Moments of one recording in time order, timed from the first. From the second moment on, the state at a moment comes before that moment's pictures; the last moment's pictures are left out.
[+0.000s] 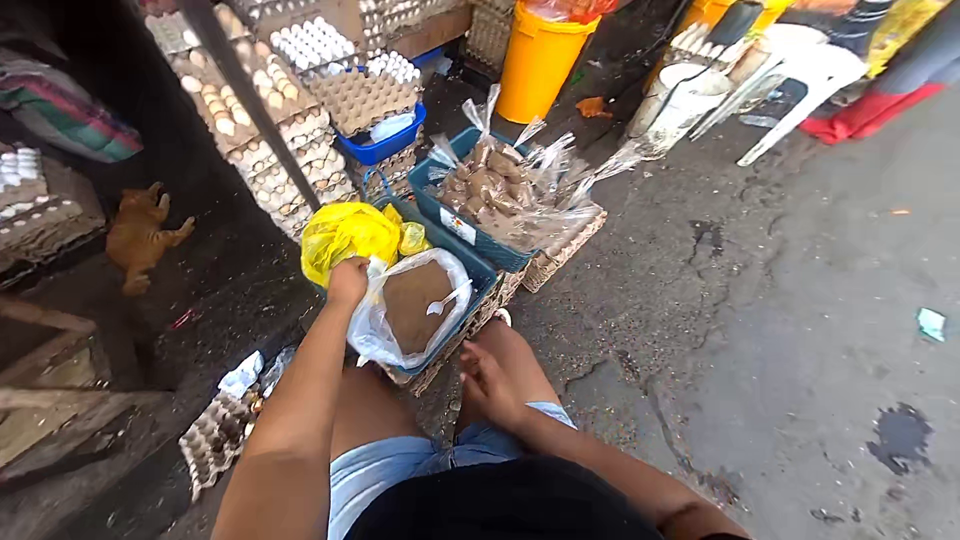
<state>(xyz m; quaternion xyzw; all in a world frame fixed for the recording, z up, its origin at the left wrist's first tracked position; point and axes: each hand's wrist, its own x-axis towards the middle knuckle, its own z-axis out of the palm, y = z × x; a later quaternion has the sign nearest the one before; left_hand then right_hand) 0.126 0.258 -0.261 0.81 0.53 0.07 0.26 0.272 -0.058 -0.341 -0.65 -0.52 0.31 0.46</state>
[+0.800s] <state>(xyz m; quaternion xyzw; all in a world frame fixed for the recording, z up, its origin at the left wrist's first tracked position) 0.094 0.257 -0.240 0.75 0.58 0.25 0.19 0.279 -0.041 -0.345 -0.71 -0.51 0.36 0.33</state>
